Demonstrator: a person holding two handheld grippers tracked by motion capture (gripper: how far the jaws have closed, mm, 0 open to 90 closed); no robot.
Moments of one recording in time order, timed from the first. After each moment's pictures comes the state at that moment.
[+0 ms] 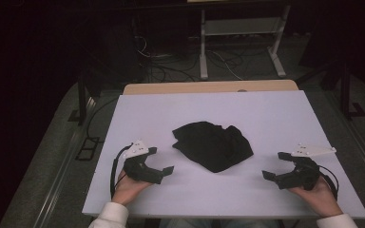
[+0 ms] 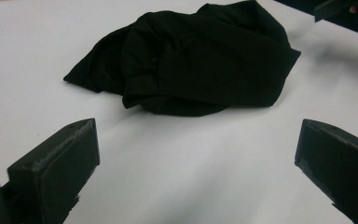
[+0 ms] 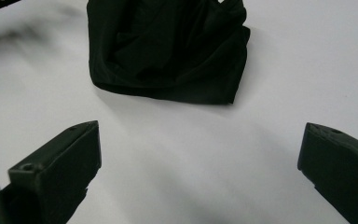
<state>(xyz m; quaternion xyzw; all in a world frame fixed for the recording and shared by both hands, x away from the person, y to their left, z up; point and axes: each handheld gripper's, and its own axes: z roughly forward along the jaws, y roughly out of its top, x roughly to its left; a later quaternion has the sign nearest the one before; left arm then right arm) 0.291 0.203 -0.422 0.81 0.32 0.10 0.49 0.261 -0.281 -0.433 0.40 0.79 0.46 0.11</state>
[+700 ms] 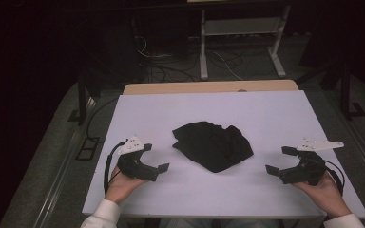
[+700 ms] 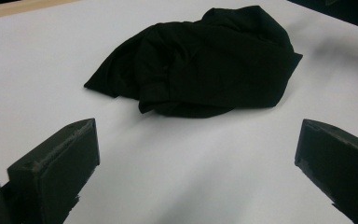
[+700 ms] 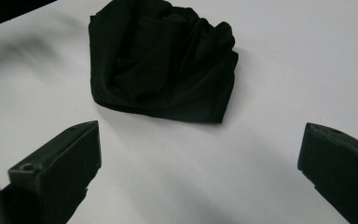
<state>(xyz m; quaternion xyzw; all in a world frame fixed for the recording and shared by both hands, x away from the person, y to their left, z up) 0.294 0.209 -0.400 0.81 0.32 0.11 0.48 0.266 -0.287 -0.411 0.40 0.79 0.46 0.12</state>
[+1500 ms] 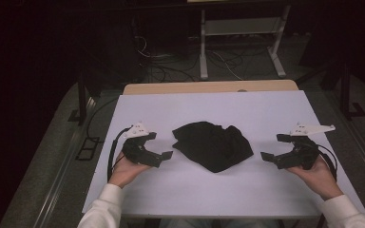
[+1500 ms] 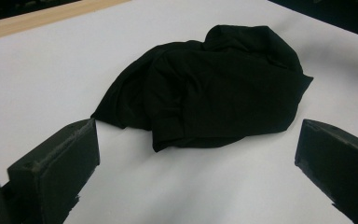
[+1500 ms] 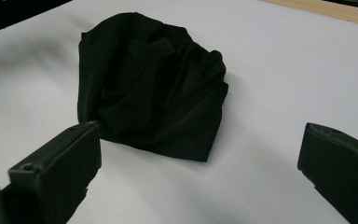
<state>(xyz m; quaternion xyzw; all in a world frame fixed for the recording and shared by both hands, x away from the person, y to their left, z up) 0.329 0.199 -0.387 0.82 0.31 0.10 0.47 0.302 -0.279 -0.397 0.39 0.79 0.46 0.12</state>
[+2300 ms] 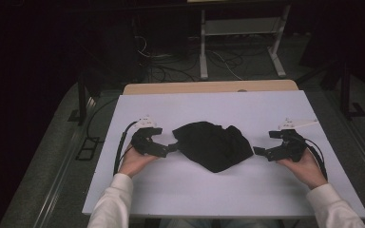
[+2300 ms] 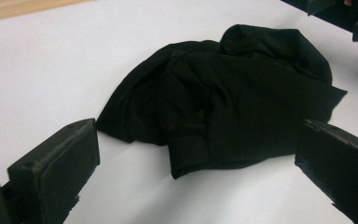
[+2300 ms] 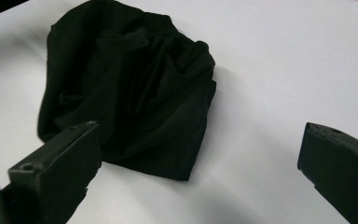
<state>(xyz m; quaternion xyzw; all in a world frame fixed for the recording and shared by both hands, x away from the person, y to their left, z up) 0.365 0.187 -0.407 0.81 0.33 0.07 0.47 0.336 -0.269 -0.420 0.40 0.79 0.45 0.11</state>
